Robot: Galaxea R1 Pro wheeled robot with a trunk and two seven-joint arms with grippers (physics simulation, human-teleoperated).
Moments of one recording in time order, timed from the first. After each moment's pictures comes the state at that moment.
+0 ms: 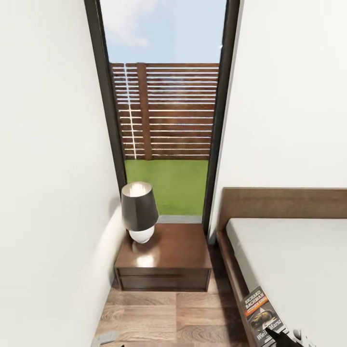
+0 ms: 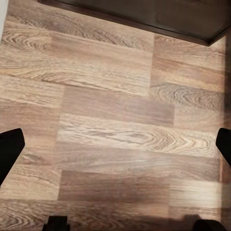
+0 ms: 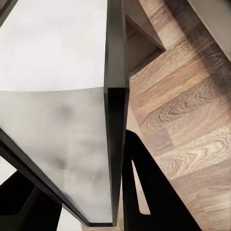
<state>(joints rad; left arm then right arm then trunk) -0.43 0.05 -0.28 -0.02 0.51 -0.19 -0.23 -0.47 -0.35 0.01 0.08 -0.74 0.02 0.80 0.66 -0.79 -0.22</state>
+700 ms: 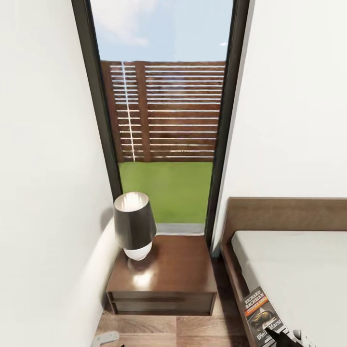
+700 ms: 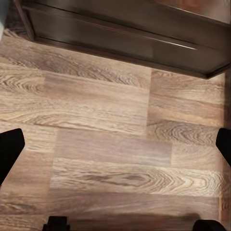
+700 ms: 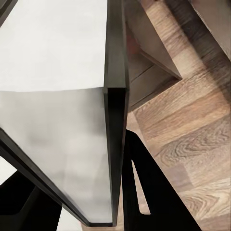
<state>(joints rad) -0.43 0.05 -0.28 -0.02 0.51 -0.19 -0.23 -0.47 -0.35 0.01 0.08 -0.74 0.02 0.80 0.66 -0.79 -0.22</state>
